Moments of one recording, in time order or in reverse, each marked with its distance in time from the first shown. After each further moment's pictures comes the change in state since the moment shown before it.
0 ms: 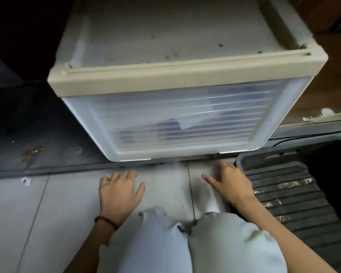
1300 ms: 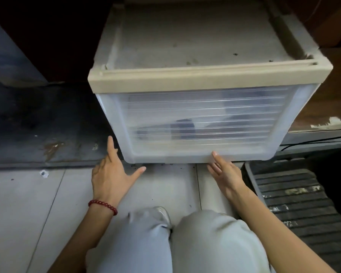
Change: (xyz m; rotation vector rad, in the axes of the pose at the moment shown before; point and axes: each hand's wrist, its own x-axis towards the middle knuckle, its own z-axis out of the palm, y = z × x) left_hand -0.001 -0.042 -0.042 -0.447 0.174 -0.237; right_hand 0.004 -0.040 0.013 1.757 -0.024 0.311
